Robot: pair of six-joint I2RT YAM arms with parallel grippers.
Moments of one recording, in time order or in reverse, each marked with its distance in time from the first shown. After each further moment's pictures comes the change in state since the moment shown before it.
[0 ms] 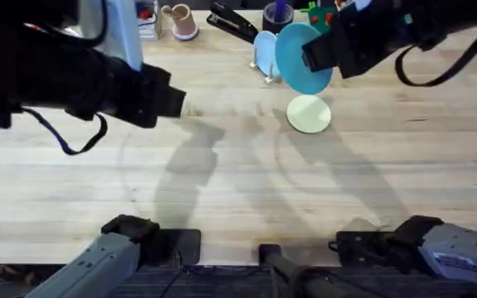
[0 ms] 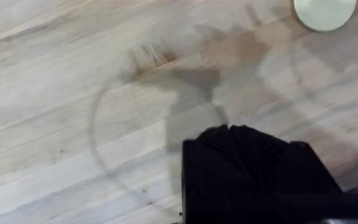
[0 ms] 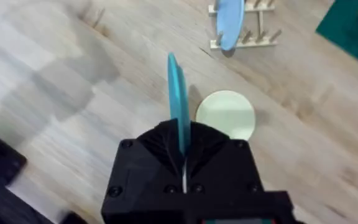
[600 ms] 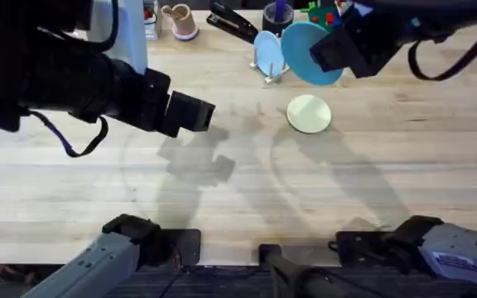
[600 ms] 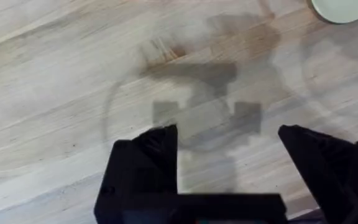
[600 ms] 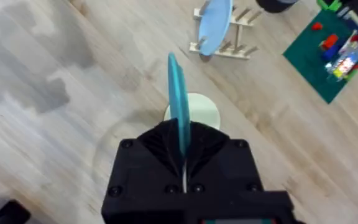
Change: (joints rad) left arm -0.052 0.000 0.000 -0.009 -0.081 -0.018; right arm -0.001 0.002 0.018 -0.014 0.066 -0.237
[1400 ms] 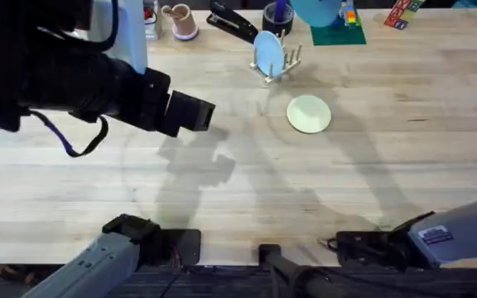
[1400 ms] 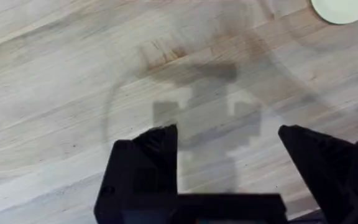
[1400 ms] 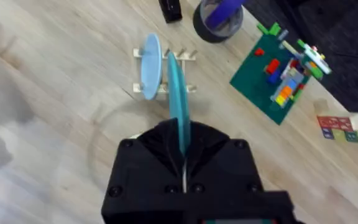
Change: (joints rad) left arm 0.000 0.000 0.000 0.003 0.000 0.000; right arm -0.164 0.377 0.431 -0.029 0.010 -0.086
